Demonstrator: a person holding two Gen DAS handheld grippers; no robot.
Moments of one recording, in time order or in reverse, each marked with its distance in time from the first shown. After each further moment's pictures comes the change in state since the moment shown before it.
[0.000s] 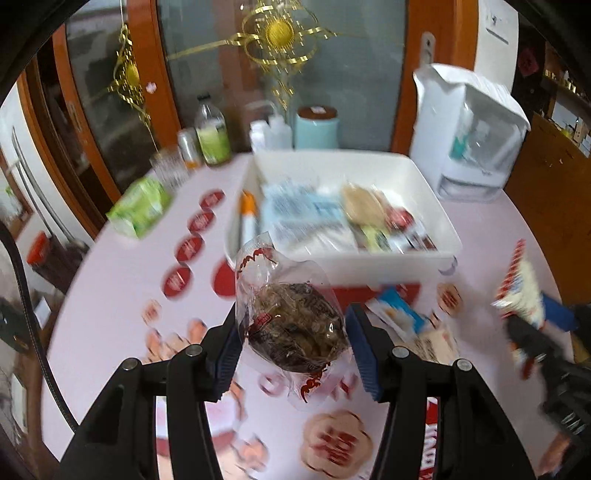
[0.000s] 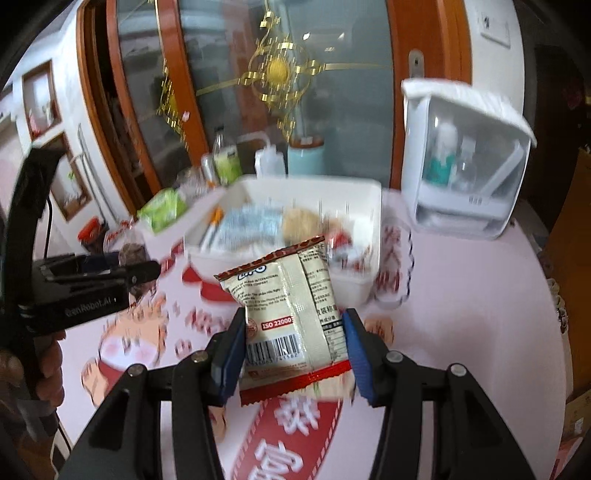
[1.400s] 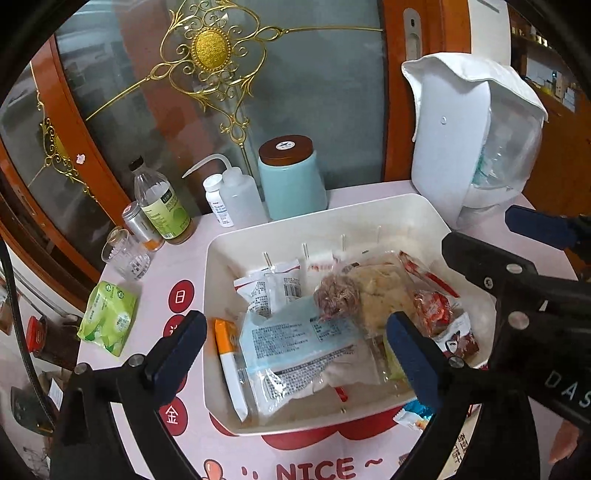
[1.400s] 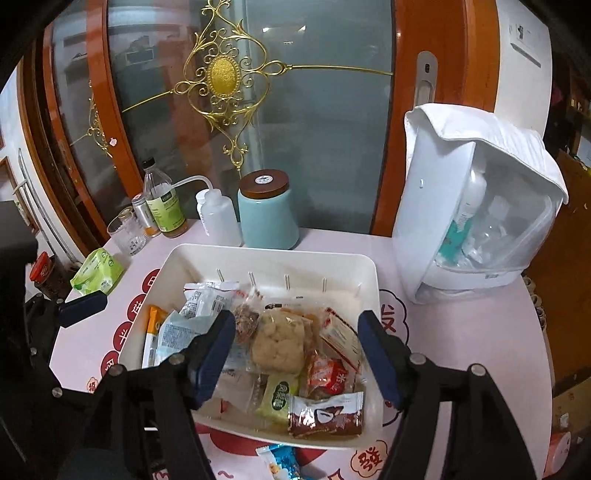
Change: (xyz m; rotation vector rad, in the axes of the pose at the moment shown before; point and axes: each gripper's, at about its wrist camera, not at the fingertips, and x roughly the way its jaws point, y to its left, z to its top) left arm 0.110 -0.038 0.134 0.213 0.001 -0.031; right arm 0.134 -0.008 0.131 0.064 0.066 -0.165
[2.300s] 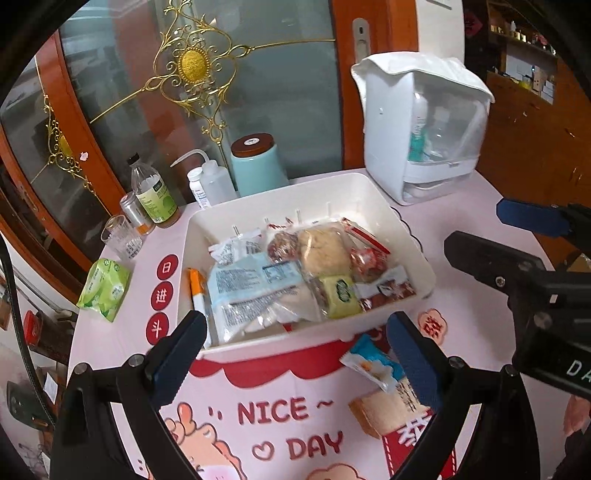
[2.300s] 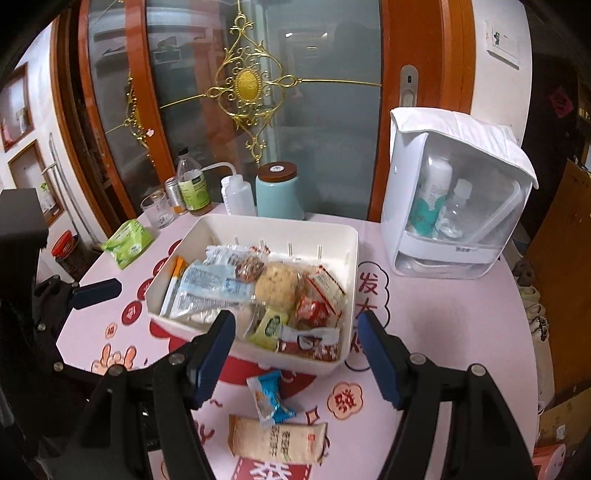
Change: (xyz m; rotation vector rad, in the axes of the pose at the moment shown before) left arm -0.081 -0.050 -0.064 0.022 -0.012 -0.050; right arm -0.086 -0.033 -0.067 -0.079 -0.015 0.078
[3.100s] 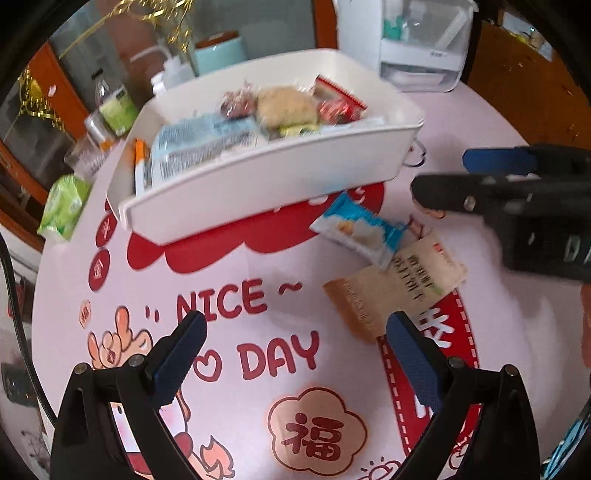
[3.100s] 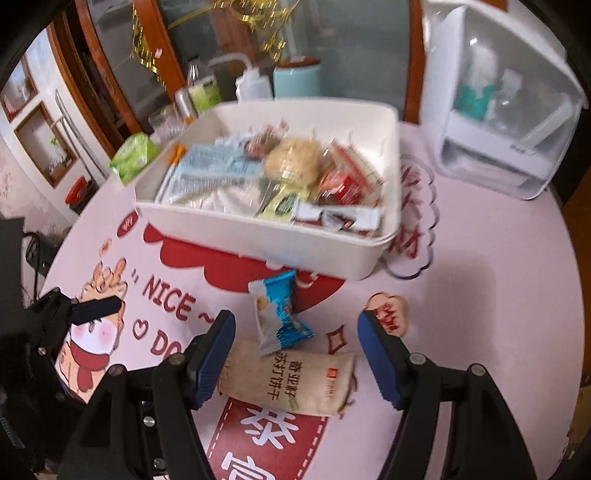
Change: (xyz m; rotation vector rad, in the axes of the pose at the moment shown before) left arm 0.060 -0.031 -0.116 0.017 0.249 -0.049; right arm 0.098 0.007 -0.087 -0.027 0.289 0.118
